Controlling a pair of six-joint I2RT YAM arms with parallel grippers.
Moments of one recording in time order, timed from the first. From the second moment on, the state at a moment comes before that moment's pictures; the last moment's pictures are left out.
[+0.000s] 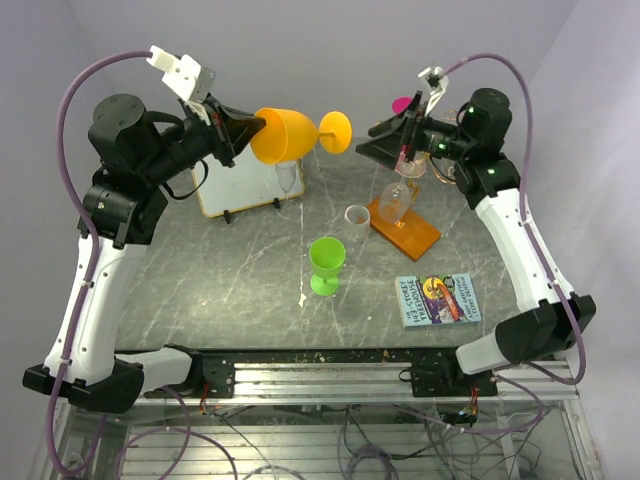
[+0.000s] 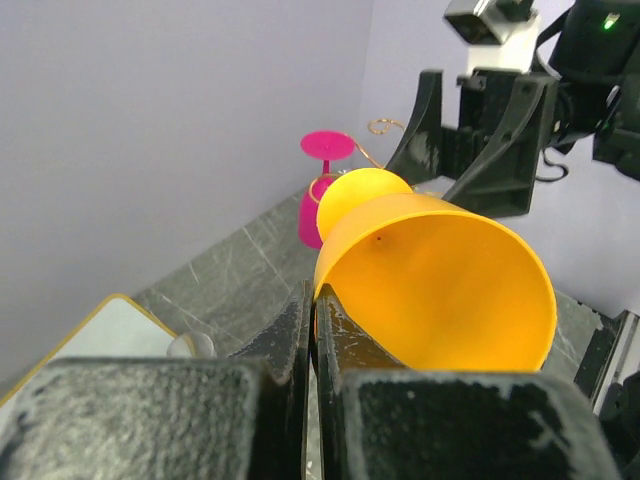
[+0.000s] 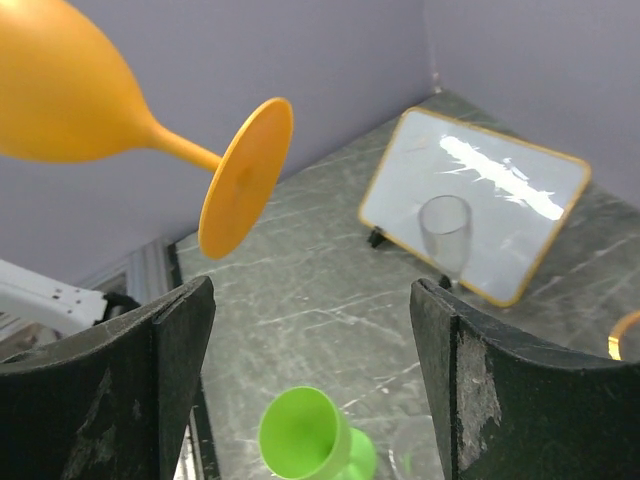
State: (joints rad) left arm -0.33 1.22 1.75 -0.43 0.53 -0.09; right arm 0.22 1.45 1.61 -0.16 -0.93 0.29
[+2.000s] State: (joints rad) left arm -0.33 1.22 1.68 -0.36 0.49 -0.04; right arm 0.38 1.57 1.70 -0.07 -0.78 0.47
